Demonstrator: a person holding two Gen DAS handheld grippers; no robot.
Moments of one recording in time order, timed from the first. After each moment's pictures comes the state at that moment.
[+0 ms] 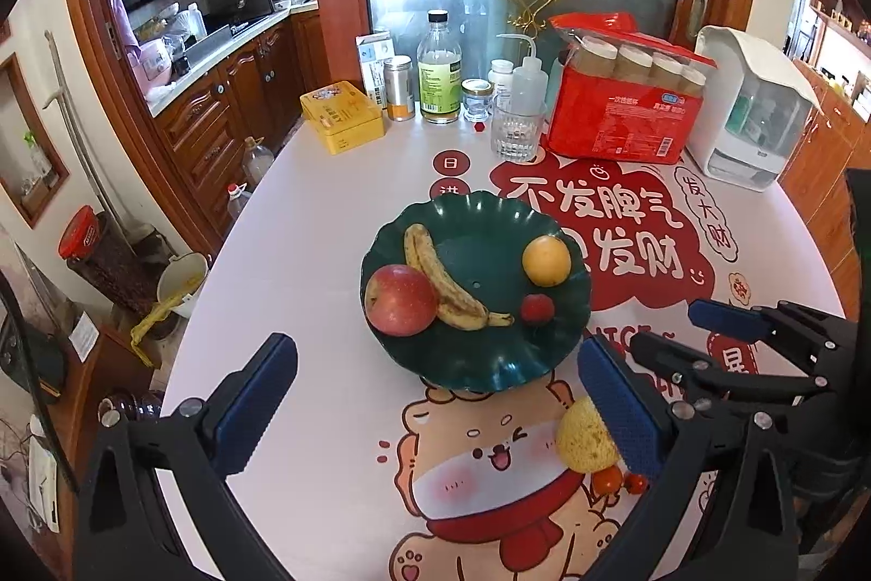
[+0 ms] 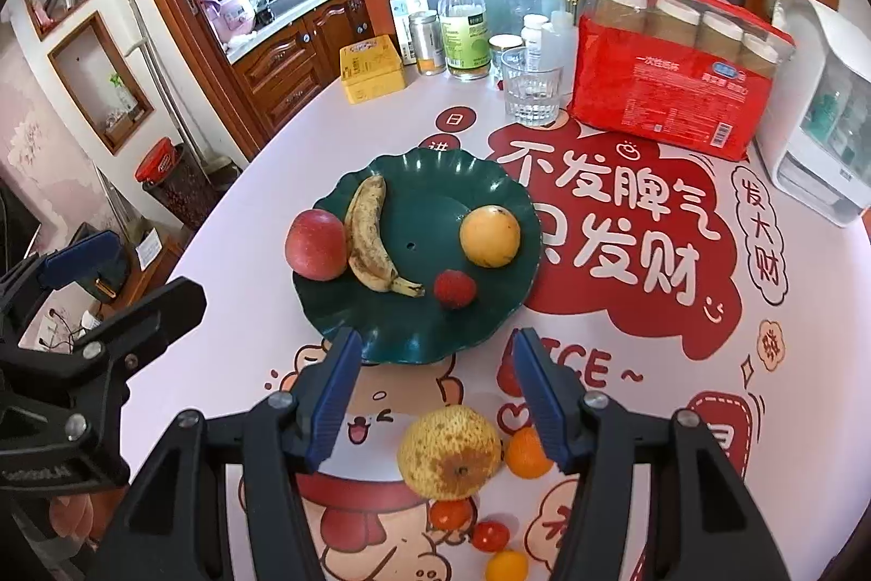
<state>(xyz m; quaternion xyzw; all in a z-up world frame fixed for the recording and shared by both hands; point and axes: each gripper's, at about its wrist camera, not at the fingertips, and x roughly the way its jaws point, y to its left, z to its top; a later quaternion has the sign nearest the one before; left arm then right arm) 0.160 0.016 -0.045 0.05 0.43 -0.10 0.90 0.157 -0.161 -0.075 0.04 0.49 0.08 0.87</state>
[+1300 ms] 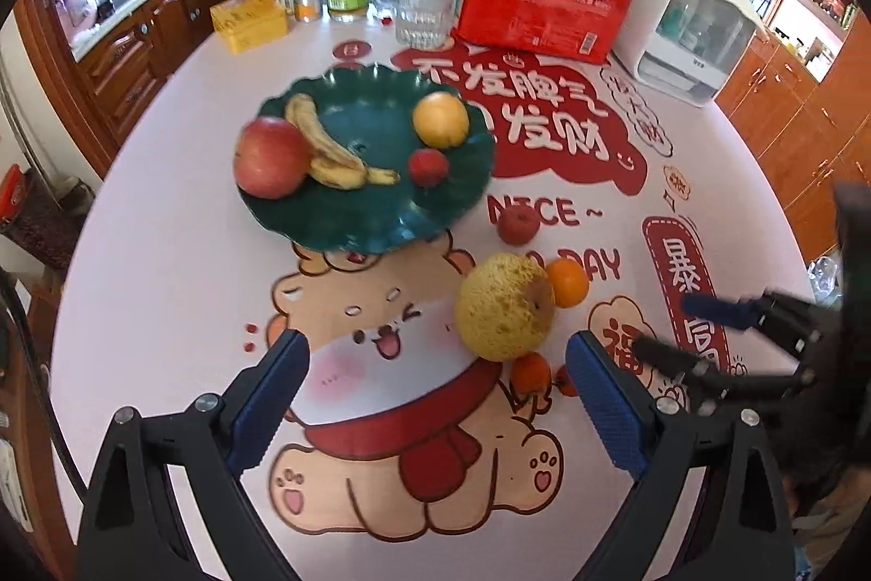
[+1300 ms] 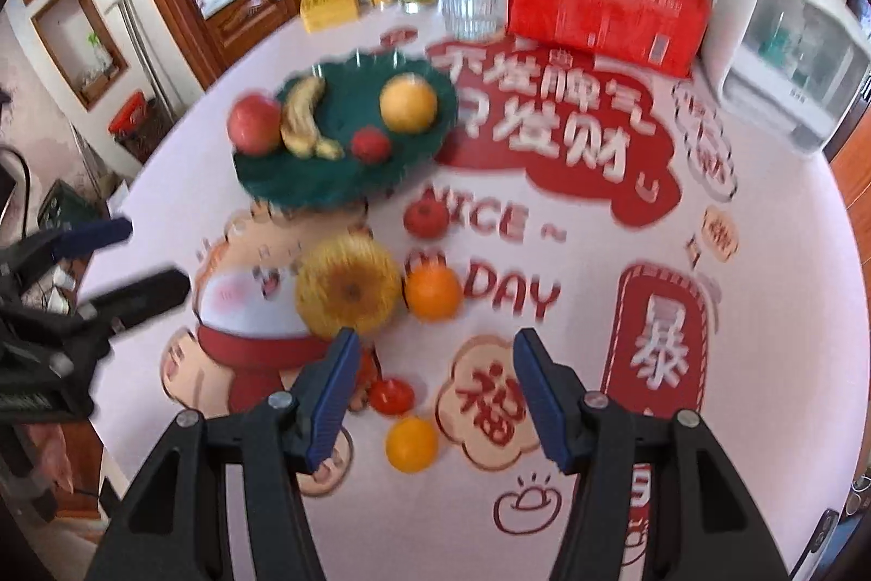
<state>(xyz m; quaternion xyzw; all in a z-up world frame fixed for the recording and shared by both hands) 0.109 -0.027 -0.130 0.03 0.51 -0.19 0.84 0.073 -0.214 -0.139 0.01 0.55 0.06 0.83</state>
